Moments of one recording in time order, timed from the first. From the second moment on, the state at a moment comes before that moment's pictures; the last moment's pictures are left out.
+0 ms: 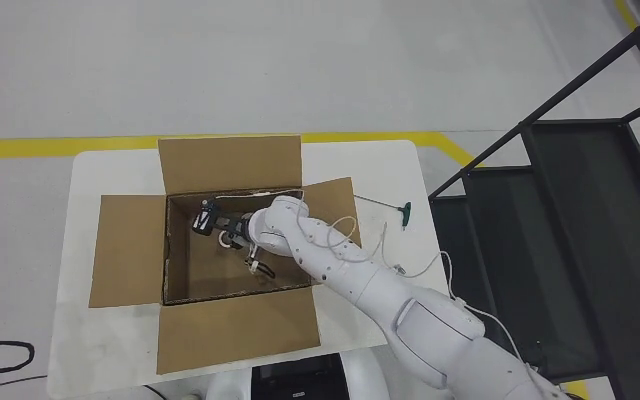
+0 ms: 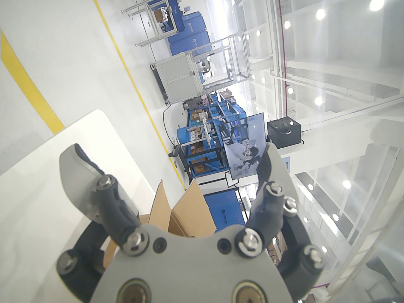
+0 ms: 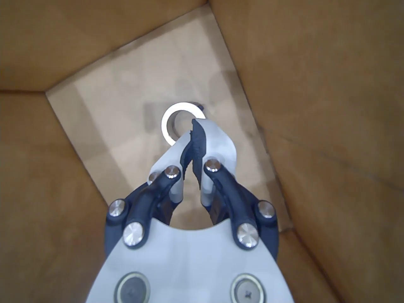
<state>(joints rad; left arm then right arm) 2.05 -1.26 -2.25 -1.95 -0.31 -0.31 -0.15 -0.75 -1.71 0.68 -0.94 -1.28 -0.39 0.75</state>
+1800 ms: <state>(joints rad) 2.05 -1.26 -2.25 -1.95 -0.31 -0.31 -0.15 -0.59 -1.89 0.58 -0.51 -1.11 -0.29 0.66</state>
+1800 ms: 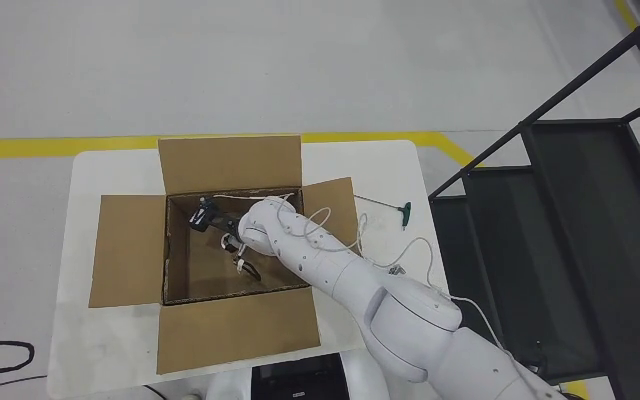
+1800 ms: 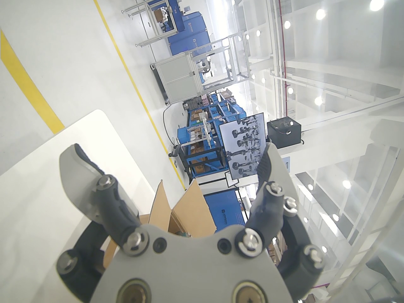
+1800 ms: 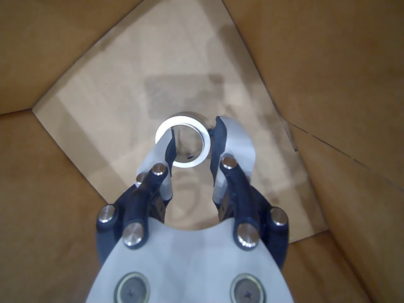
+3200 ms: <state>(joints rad) 2.05 -1.26 -2.25 -1.95 -0.31 -0.31 -0.15 -0.96 -1.62 0.93 -1.22 -1.31 -0.65 0.50</state>
